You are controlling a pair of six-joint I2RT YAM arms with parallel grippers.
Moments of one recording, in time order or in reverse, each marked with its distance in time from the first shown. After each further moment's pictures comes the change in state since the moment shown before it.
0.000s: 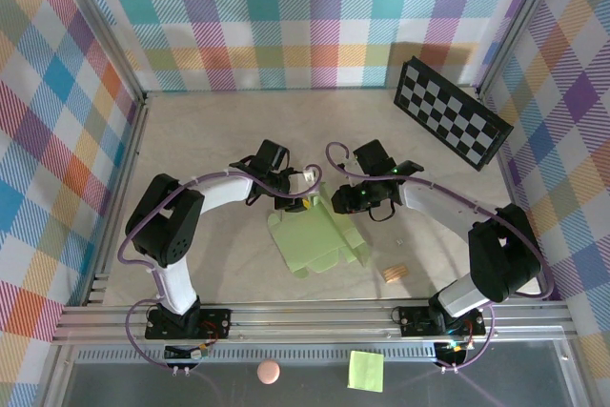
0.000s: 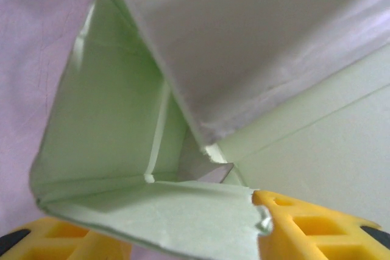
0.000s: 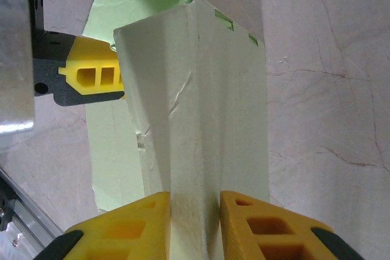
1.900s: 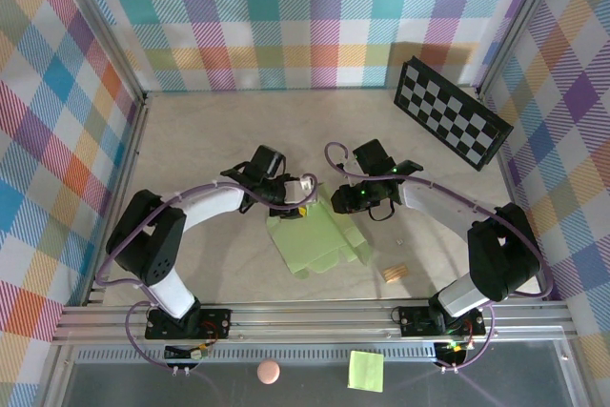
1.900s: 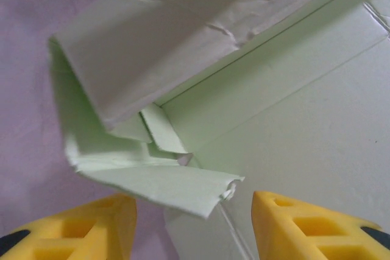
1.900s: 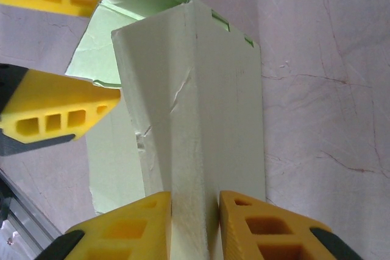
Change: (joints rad) left arm -0.028 -0.159 -0.092 -0.049 -0.054 0.017; right arm 0.000 0.006 0.006 0.000 0.000 -0.026
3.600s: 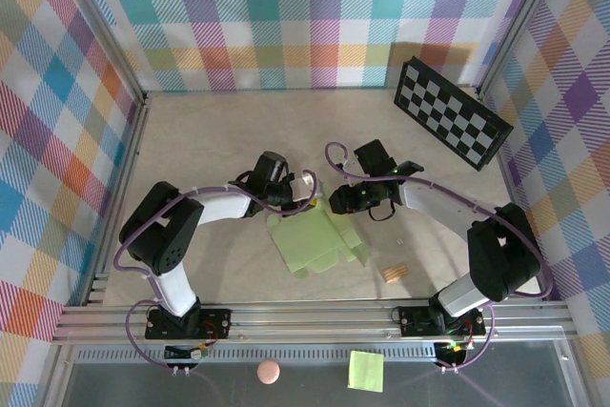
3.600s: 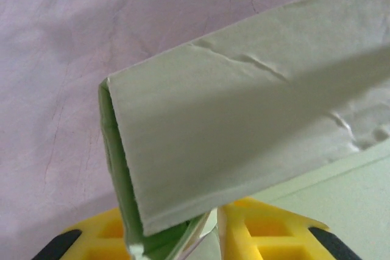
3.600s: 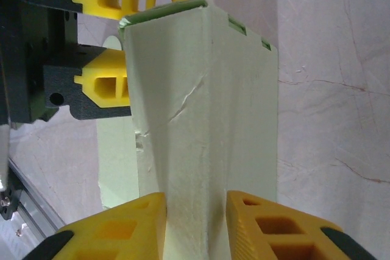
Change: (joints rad) left arm -0.036 0.095 -0.103 0.412 0.052 -0.253; right arm -0.004 -0.002 -0.015 0.030 -0.054 -0.017
